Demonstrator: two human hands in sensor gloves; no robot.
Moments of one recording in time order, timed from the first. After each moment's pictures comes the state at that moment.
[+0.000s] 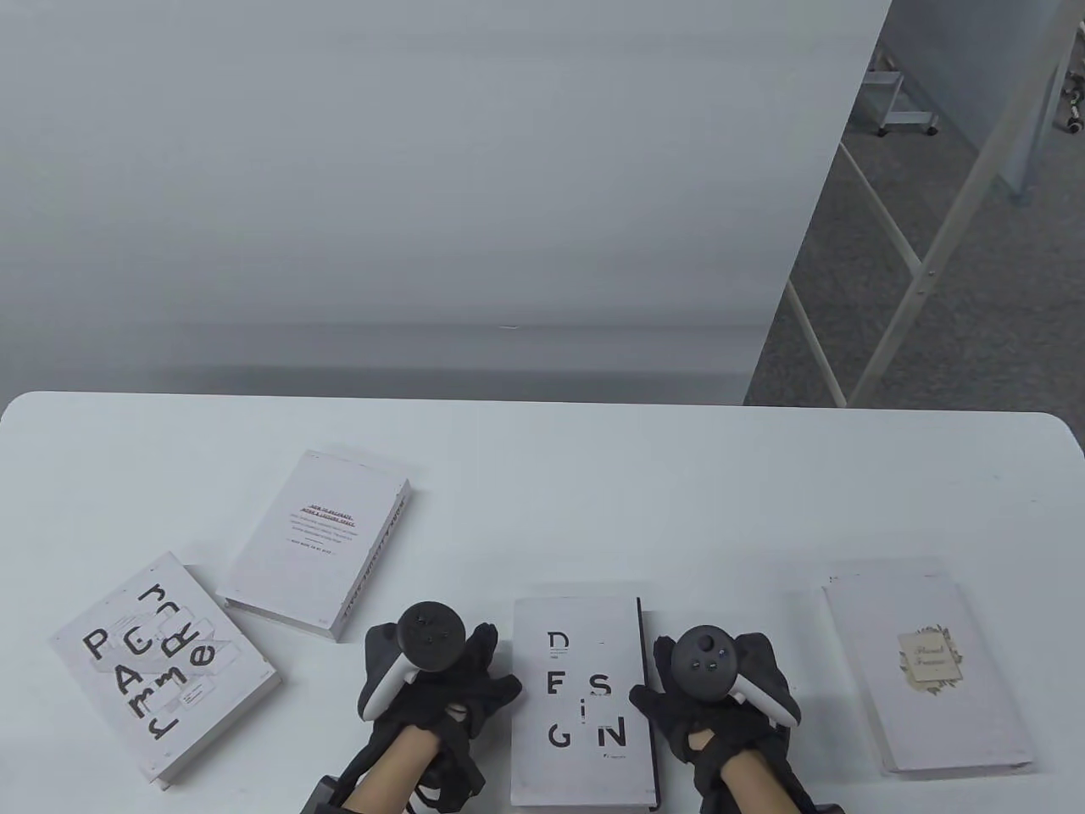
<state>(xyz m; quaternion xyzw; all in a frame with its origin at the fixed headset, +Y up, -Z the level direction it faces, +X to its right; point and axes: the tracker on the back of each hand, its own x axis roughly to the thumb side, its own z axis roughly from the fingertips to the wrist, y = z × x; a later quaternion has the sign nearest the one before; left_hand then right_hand) -0.138 -0.791 -0.329 -0.17 -0.05 0.36 0.91 0.177 -0.779 -0.321 0.13 0.19 0.95 0.20</state>
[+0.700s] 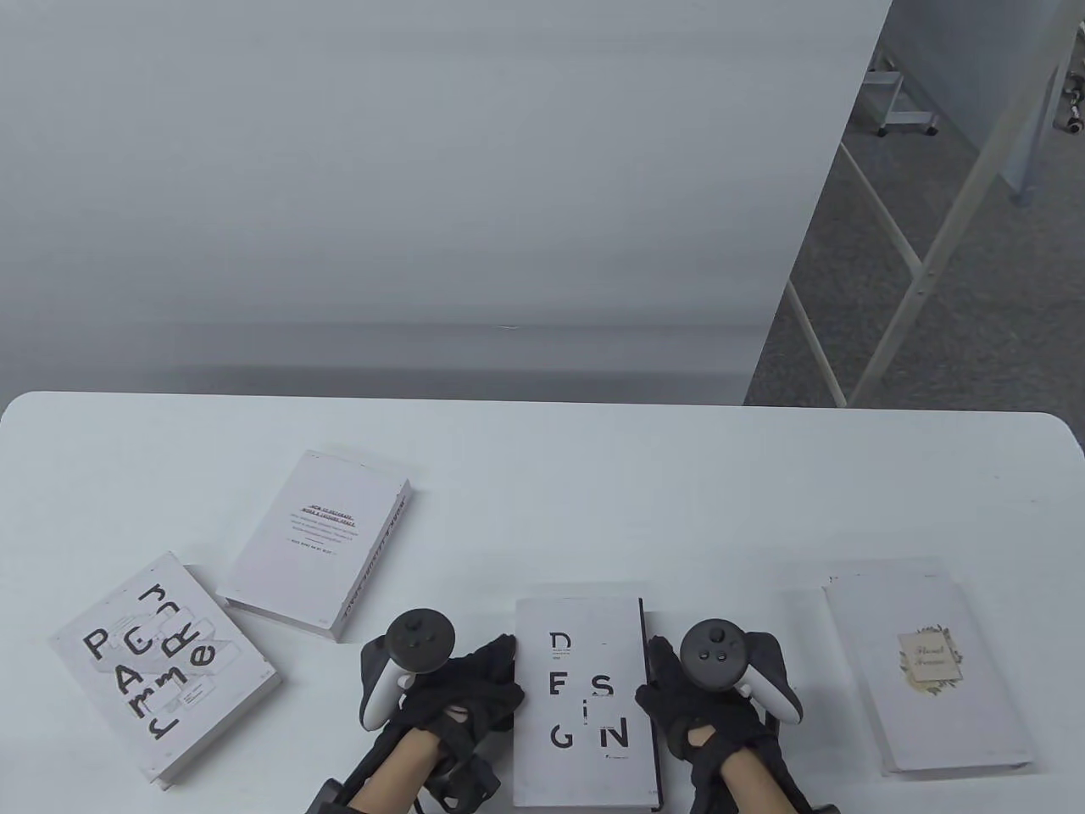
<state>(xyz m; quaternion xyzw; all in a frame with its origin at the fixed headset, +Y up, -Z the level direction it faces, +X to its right) -0.131 -0.813 -0.328 -0.21 -0.06 0.47 0.86 0.181 -0.789 -0.325 0.12 0.23 0.92 0.29</state>
